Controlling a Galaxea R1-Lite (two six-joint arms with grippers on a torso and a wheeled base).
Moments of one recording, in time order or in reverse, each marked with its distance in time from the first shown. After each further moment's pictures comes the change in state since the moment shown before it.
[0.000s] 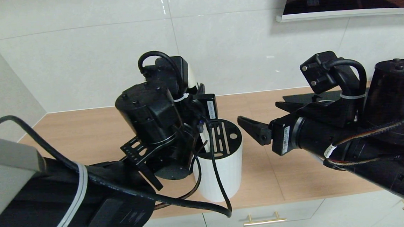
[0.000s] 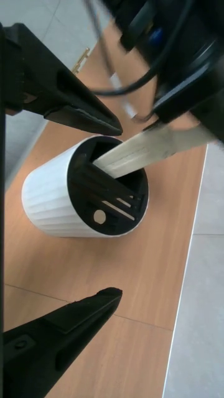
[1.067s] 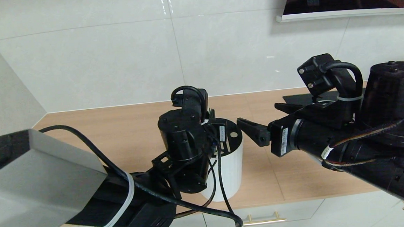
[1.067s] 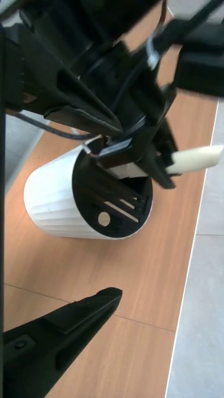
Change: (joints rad) left arm -0.001 0.132 0.024 -0.004 0.006 -0.017; right arm 0.000 0.007 0.001 0.000 0.000 0.000
